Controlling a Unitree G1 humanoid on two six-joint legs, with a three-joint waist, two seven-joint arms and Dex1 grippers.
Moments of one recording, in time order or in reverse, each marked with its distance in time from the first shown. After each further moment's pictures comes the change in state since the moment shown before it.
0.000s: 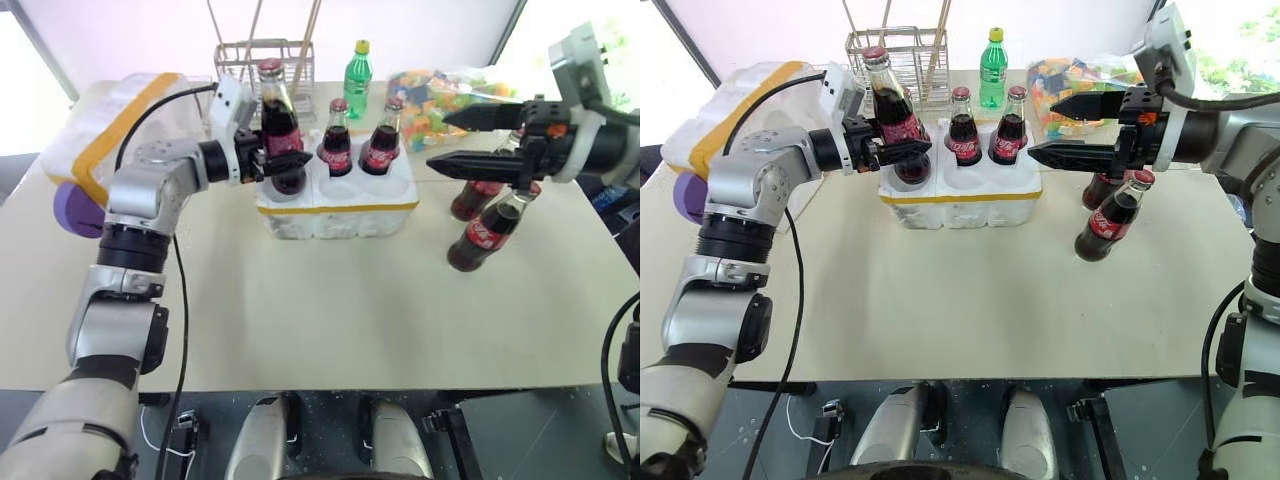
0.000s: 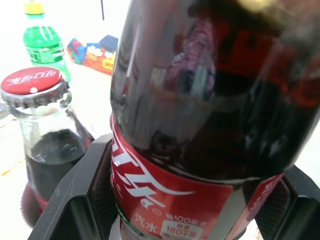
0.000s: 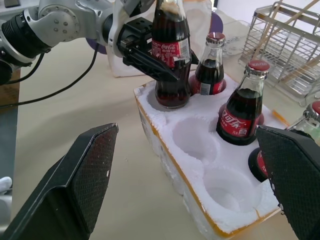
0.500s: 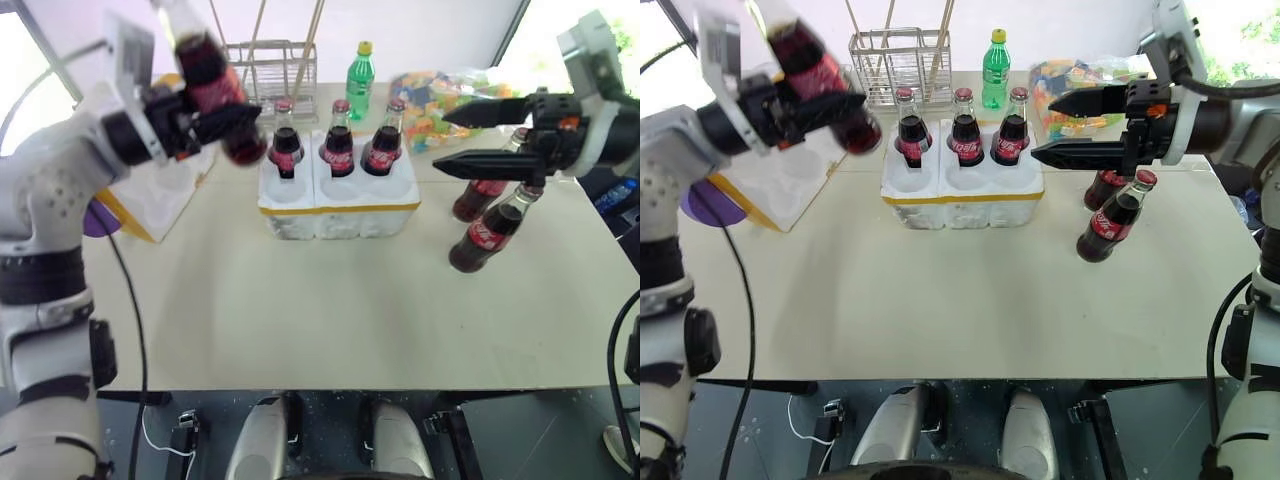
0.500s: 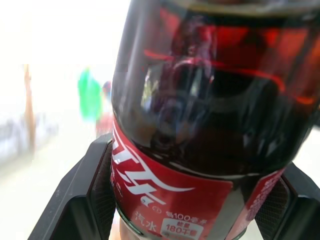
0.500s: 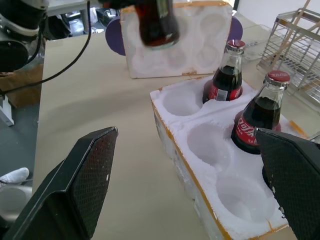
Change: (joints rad) left arm -0.007 0.122 0.196 -0.322 -0.299 0.271 0.105; right arm -0.065 -0.004 0.031 0.041 -0.025 -0.004 0.096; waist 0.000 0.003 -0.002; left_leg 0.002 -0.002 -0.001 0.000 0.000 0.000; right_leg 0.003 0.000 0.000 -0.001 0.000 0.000
